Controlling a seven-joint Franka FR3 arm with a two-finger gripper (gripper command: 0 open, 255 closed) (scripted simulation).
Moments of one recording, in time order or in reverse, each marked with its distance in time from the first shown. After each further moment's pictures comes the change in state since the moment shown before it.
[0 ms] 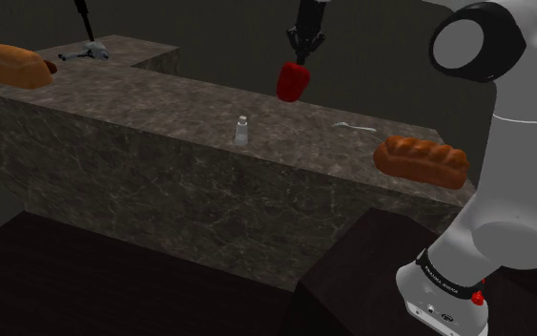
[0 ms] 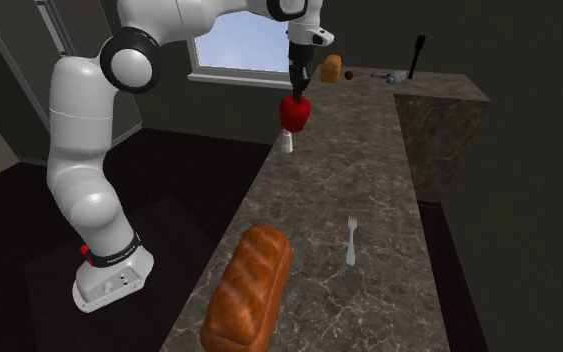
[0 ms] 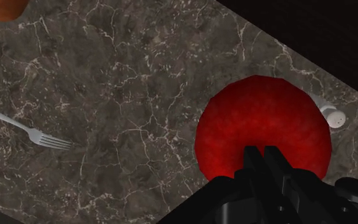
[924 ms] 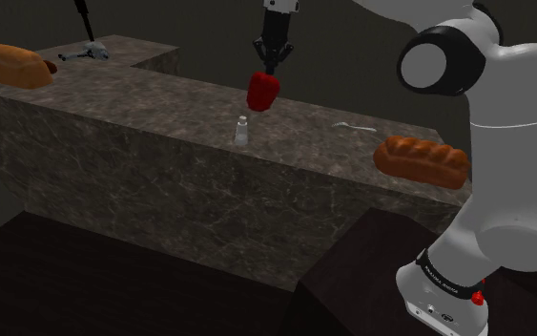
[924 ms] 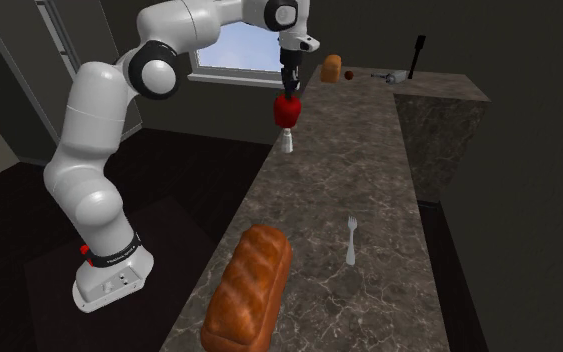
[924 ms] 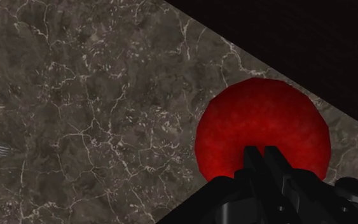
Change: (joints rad) arm 0.080 0.155 0.045 0.149 0.026 0.016 0.142
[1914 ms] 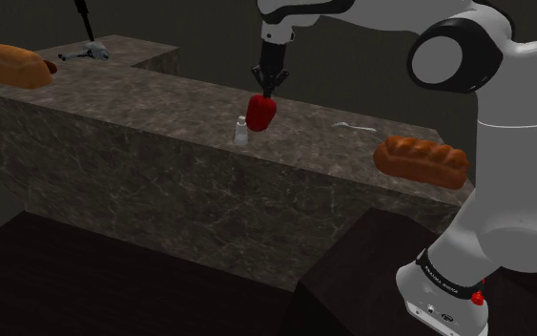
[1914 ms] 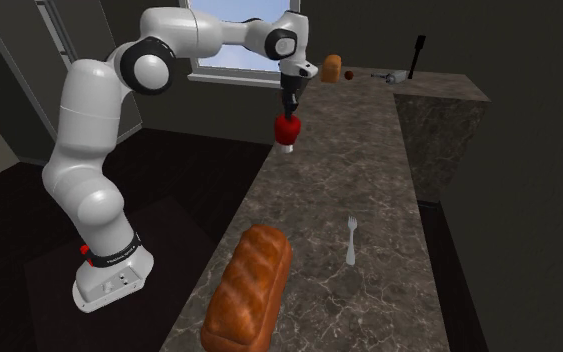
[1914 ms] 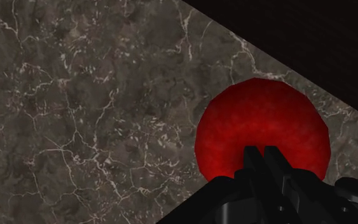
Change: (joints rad) arm 0.034 -0.053 -0.002 -0.292 -0.010 0.237 -0.022
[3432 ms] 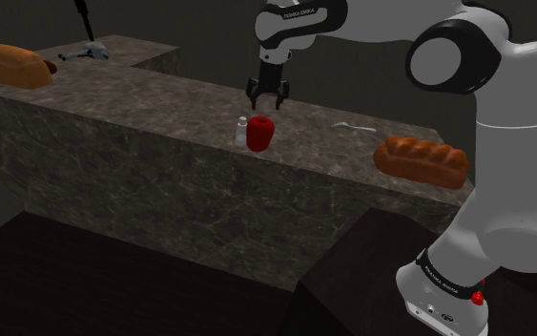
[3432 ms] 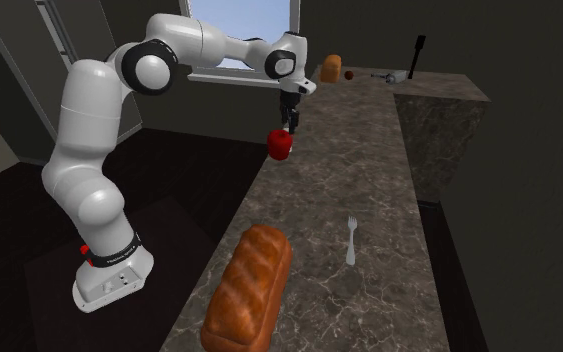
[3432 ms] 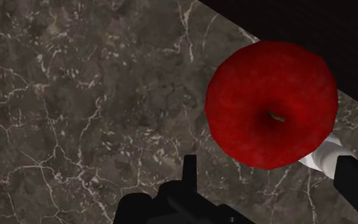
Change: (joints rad) arm 0.011 0.008 0.004 -0.134 0.007 0.141 -0.014
